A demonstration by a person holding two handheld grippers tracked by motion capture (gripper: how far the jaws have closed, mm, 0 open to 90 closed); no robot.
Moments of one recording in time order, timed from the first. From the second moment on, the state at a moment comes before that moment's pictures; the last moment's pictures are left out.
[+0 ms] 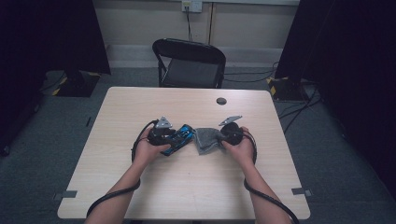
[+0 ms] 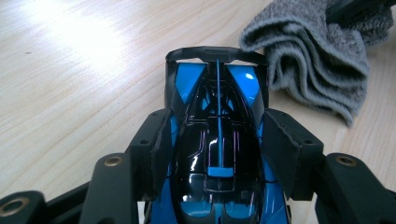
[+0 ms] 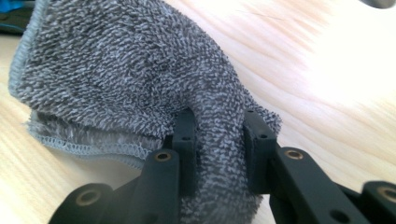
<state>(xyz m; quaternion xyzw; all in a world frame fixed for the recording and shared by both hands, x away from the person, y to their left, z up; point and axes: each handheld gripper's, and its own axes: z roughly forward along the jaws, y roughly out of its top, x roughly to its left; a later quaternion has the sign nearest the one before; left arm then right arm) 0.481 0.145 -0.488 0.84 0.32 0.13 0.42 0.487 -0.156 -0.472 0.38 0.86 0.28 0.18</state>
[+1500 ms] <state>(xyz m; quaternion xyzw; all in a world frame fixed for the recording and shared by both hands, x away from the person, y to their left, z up) 0.481 0.147 -0.488 0.84 0.33 0.13 0.43 0.409 -0.074 -0.465 0.15 0.93 0.32 0.08</state>
